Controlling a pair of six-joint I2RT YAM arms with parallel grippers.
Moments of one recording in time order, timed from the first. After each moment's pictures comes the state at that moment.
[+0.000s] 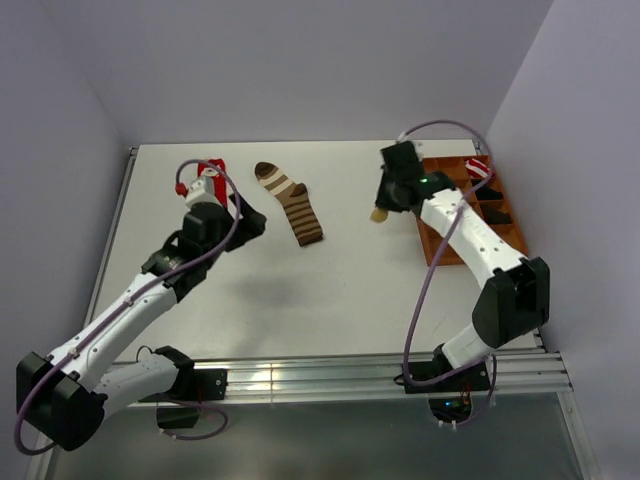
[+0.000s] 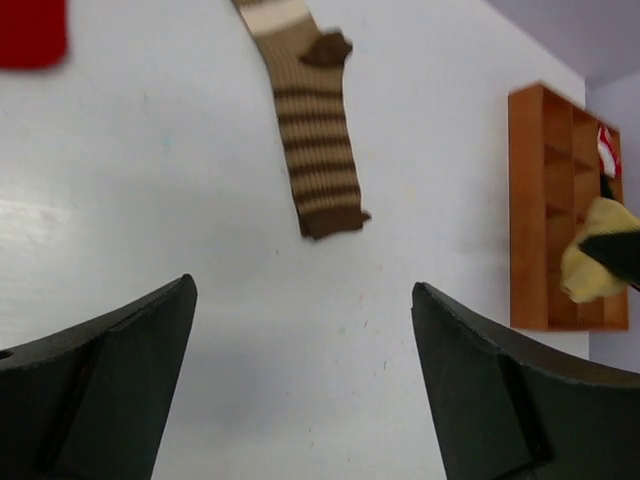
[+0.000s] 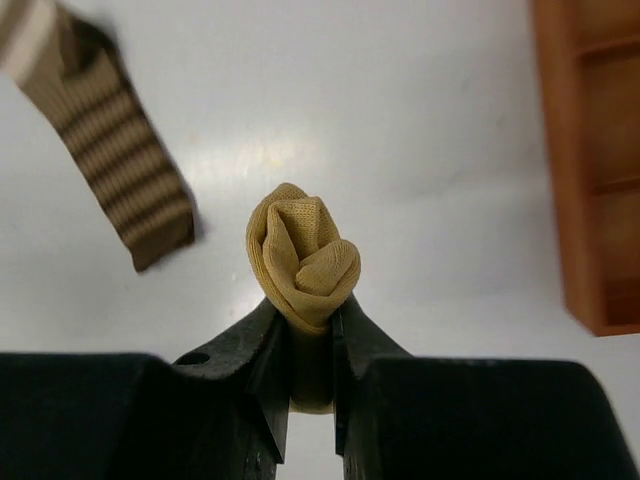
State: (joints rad) left arm -0.58 1.03 0.79 -0.25 -0.28 -0.84; right arm 0.42 1.56 1.33 -0.69 0.22 0.53
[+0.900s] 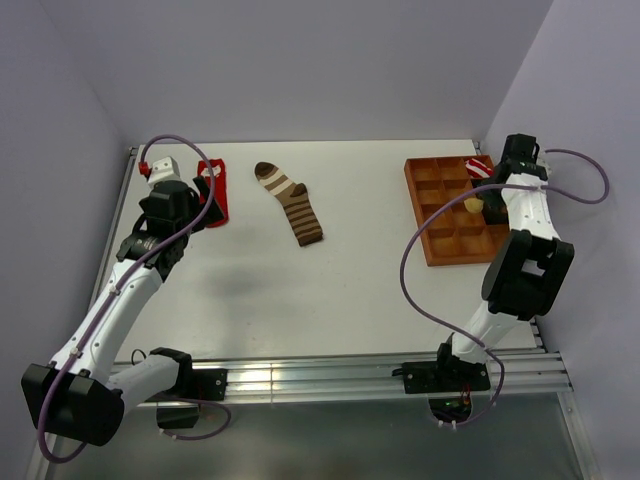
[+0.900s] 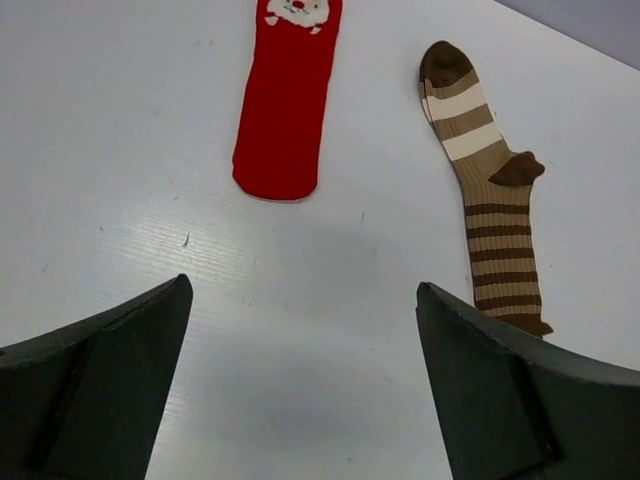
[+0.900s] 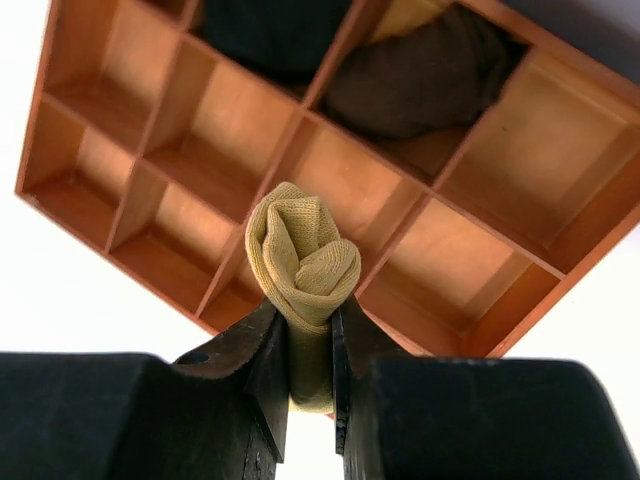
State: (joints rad) left arm -0.26 1.07 0.97 -0.42 -0.34 -0.48; right arm -0.34 1.72 1.47 -0.71 0.15 0.69
